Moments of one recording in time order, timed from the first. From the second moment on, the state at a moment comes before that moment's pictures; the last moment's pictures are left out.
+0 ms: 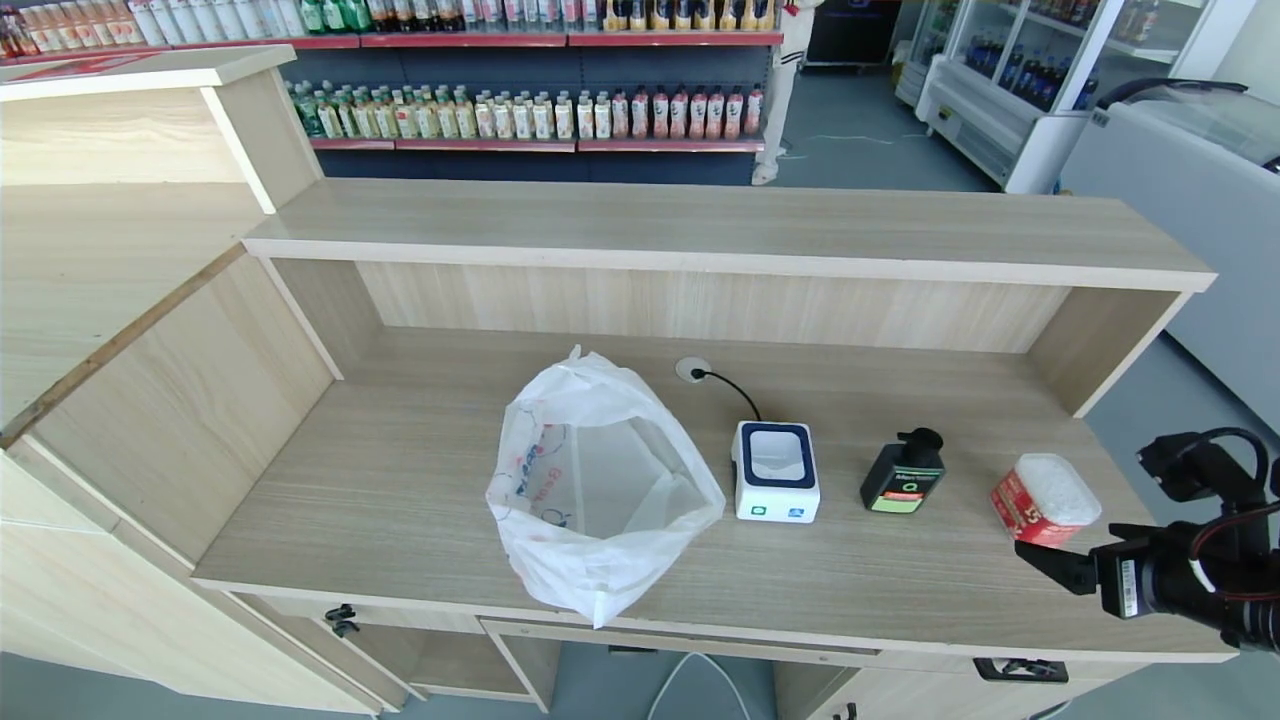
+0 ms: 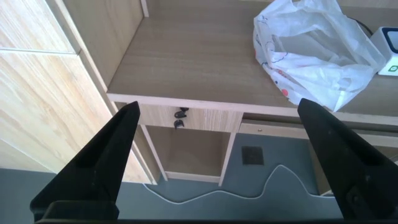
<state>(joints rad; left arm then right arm) 0.00 0.00 0.00 0.00 0.00 0.00 -0.18 1.57 -0.30 -0.75 0.25 -0.24</state>
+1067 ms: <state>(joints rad) 0.00 0.00 0.00 0.00 0.00 0.00 -0.18 1.92 -0.42 -1.00 0.45 -0.33</state>
